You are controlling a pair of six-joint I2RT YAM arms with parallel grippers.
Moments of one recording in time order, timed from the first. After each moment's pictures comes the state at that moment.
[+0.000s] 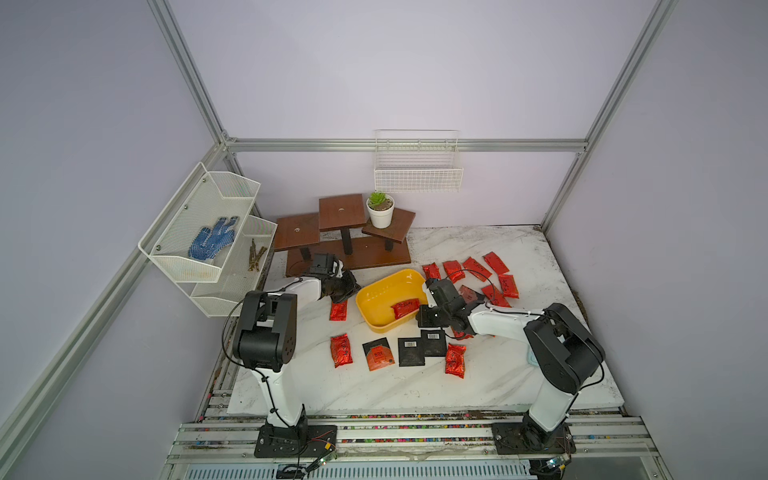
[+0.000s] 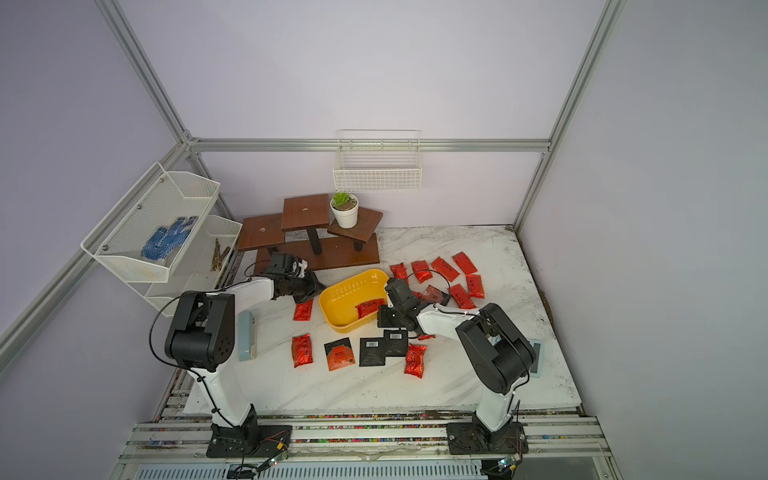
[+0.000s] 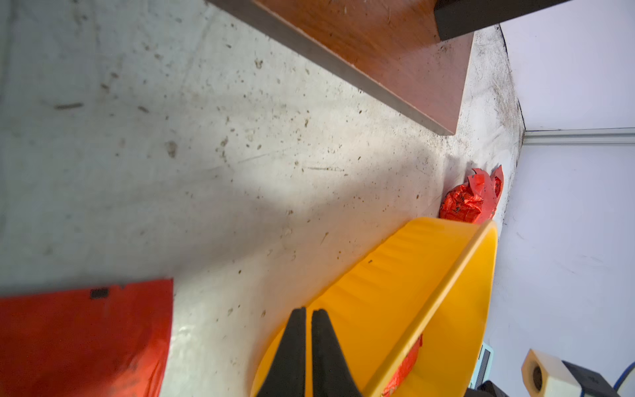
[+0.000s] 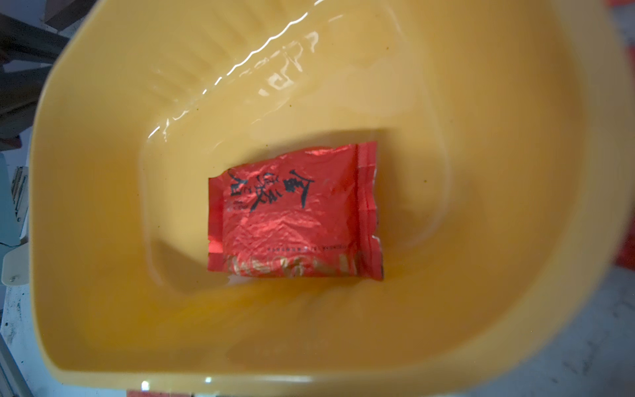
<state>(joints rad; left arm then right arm) -0.11 1.87 1.14 -0.22 0.48 -0.67 0.60 1.79 0.97 -0.06 -0.17 0.54</state>
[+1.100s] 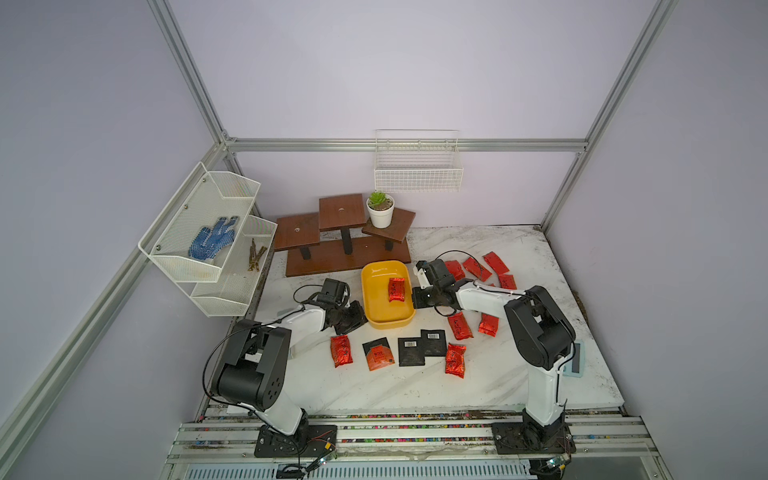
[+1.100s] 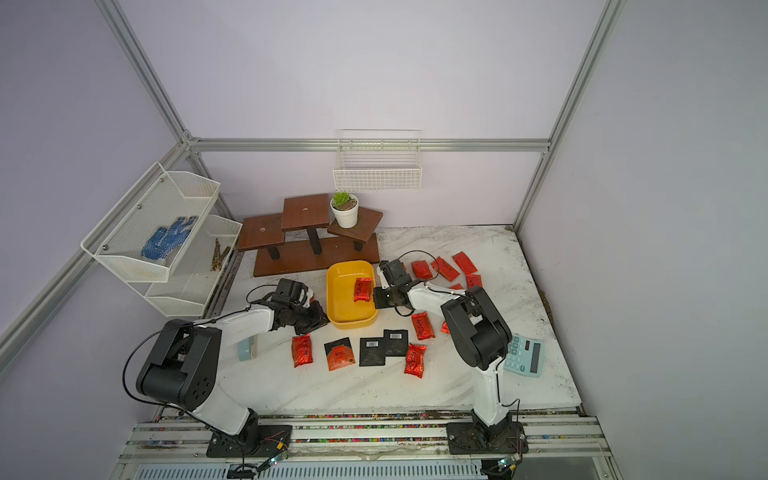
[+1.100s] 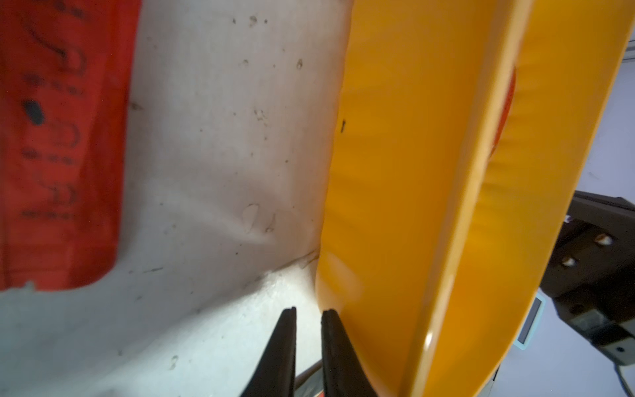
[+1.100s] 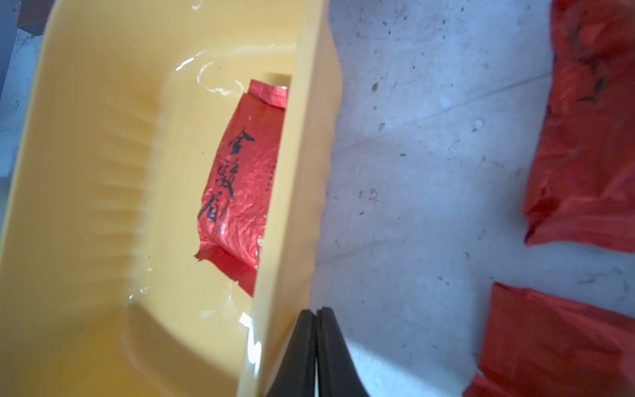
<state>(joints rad) -0.25 1.61 0.82 -0.27 0.37 -0.71 0.54 1.99 1.27 -0.18 -0.19 0.37</state>
